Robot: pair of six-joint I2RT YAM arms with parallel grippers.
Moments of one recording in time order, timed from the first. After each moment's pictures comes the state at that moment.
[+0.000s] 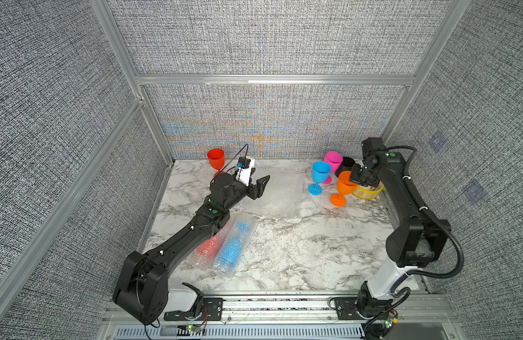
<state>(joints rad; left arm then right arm) -0.53 1.35 0.93 0.34 0.25 -0.09 -0.01 1.80 1.81 -1.11 0.17 0.36</state>
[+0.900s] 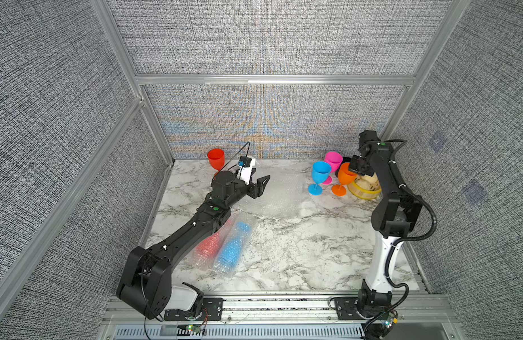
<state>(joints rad) -0.51 1.39 0.96 0.31 0.27 -0.10 -0.09 2.18 2.20 -1.14 0.20 0.39</state>
